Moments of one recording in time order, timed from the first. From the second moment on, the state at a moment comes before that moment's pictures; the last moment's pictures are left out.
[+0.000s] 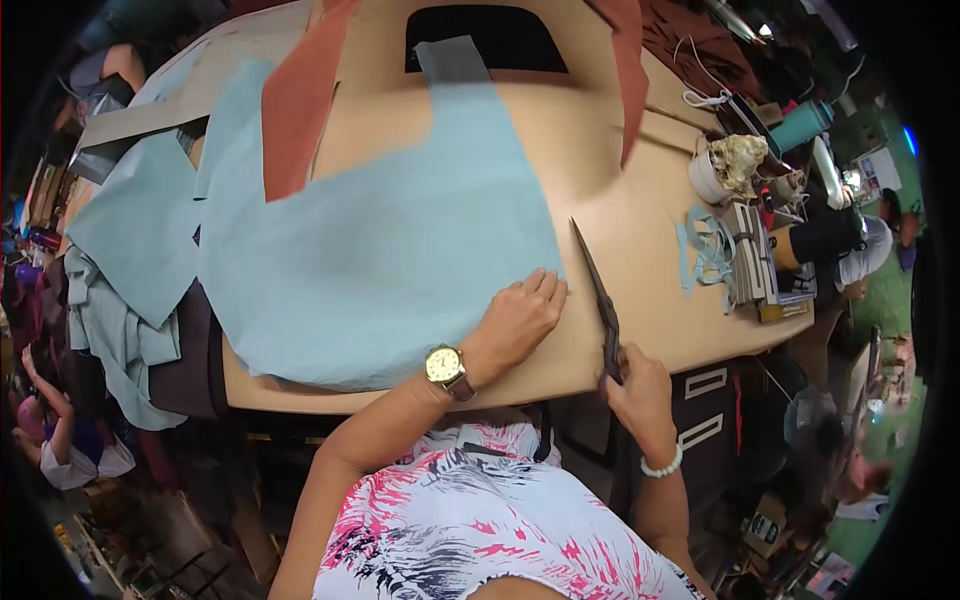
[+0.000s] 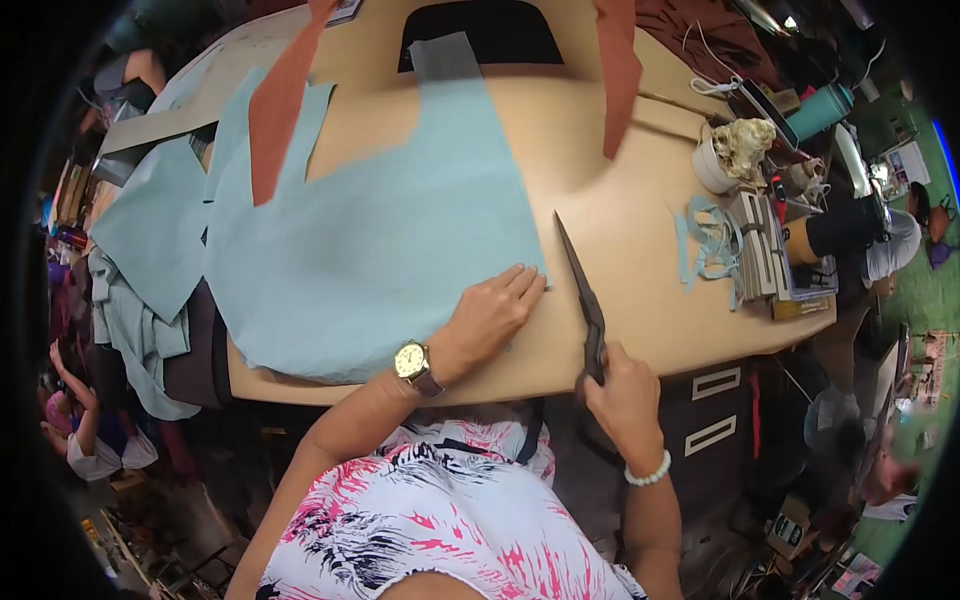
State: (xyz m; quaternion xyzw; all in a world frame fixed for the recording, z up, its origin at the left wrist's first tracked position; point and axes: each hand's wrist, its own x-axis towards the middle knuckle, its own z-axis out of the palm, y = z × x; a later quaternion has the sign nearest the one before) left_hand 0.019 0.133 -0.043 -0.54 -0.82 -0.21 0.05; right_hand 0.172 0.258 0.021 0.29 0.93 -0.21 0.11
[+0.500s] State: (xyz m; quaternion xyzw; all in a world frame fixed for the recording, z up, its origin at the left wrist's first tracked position) left_hand 0.031 0.124 -0.047 -0.55 -0.76 -0.34 0.13; right_hand 0.270 0.216 0.026 0.35 0.62 -0.69 0.14
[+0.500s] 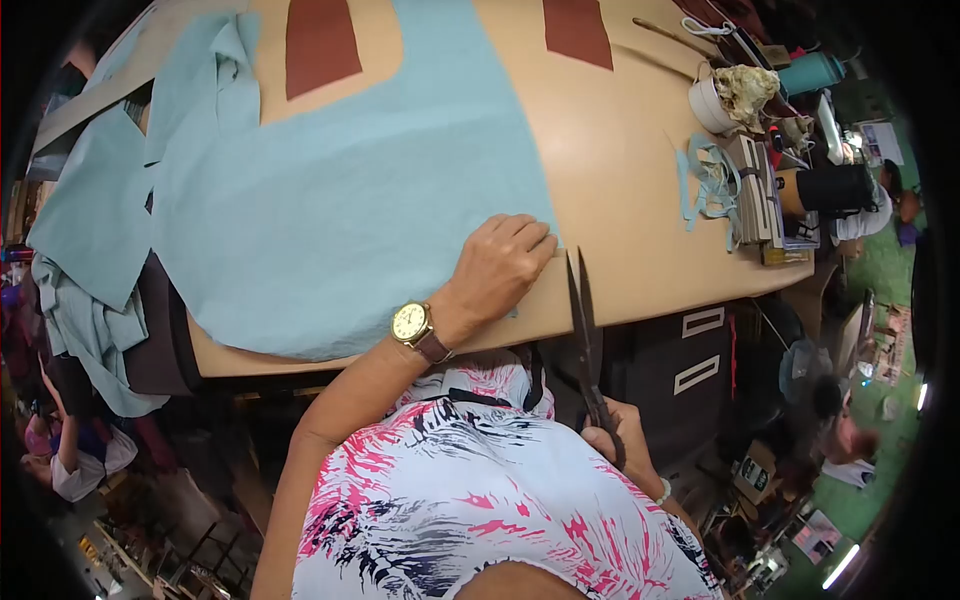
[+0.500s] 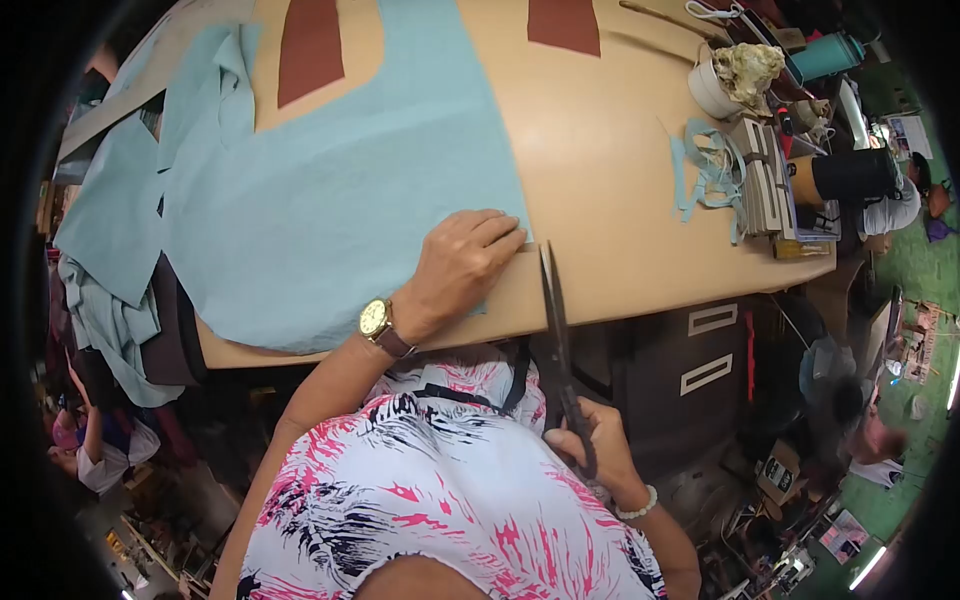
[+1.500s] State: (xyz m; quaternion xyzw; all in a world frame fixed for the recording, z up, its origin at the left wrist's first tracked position) left_hand 0.049 0.110 -0.043 -0.55 -0.75 -0.35 0.11; right_hand 0.241 0.203 0.004 0.35 0.66 -0.65 0.12
